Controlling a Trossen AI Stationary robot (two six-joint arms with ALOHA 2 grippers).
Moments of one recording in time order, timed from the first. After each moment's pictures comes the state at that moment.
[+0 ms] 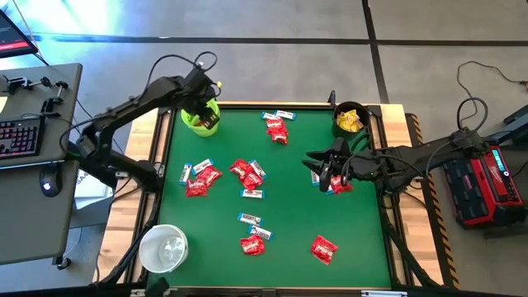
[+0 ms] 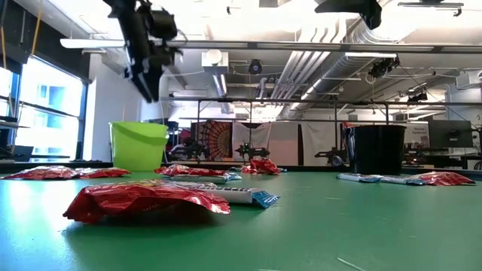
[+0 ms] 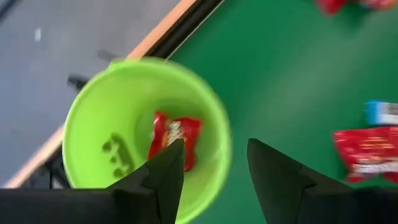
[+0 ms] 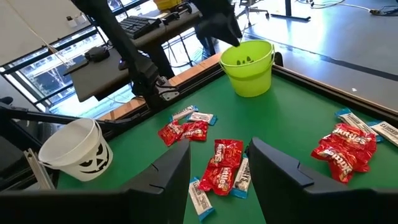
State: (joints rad) left arm 0.75 1.41 1.29 -1.02 -0.11 0.04; right arm 0.28 1.04 0.90 -0.22 0.58 0.55
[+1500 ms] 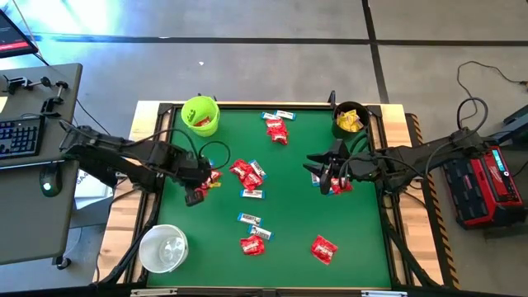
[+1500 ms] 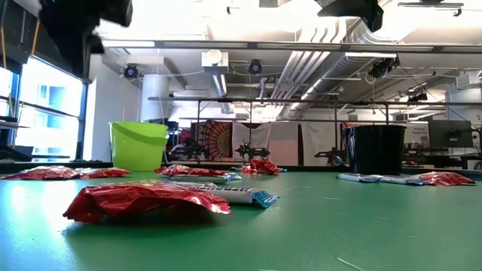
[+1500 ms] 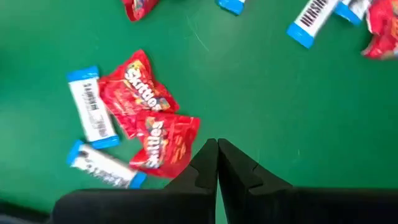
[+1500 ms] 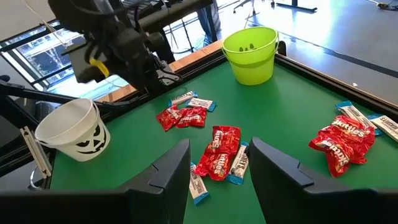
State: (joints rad) left arm -0.18 1.17 1.01 -1.16 -0.07 -0.52; right arm 0.28 1.04 0.90 -0.28 0.54 0.53
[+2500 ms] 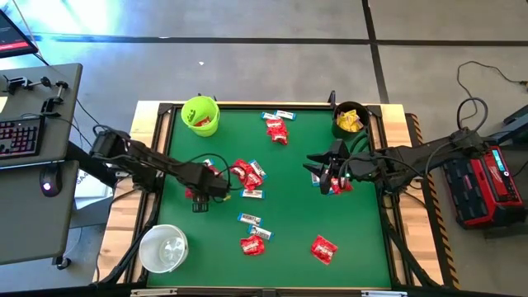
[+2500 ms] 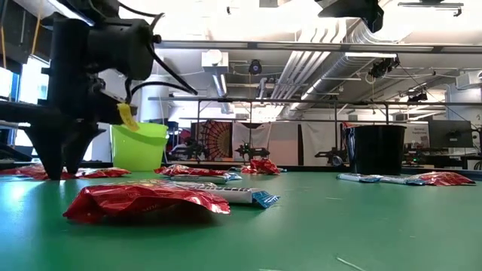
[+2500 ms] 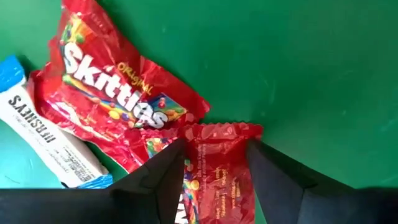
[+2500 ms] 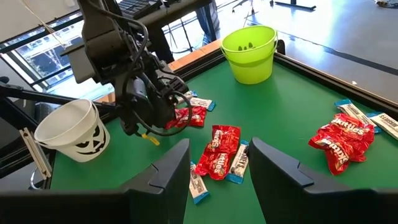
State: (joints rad) left arm -0.18 1.57 0.78 -0.90 -0.14 -0.25; right arm 0.27 1.04 0.90 -0.28 0.54 0.54
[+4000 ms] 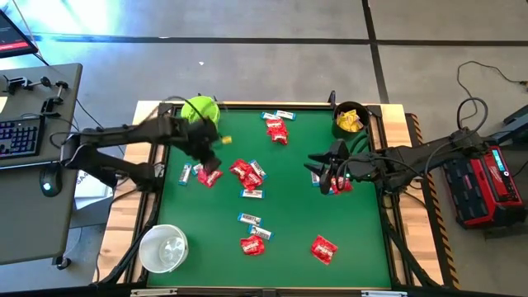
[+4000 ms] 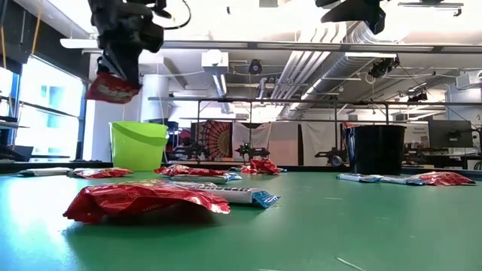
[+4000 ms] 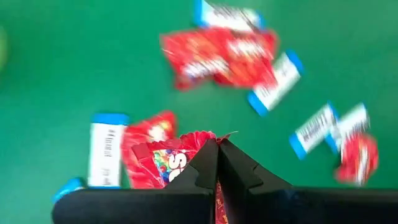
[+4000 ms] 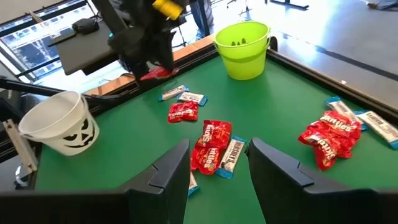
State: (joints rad) left arm 0.26 1.20 1.03 -1.00 0.07 -0.50; right arm 0.27 1.04 0.90 -0.32 0.56 0.53
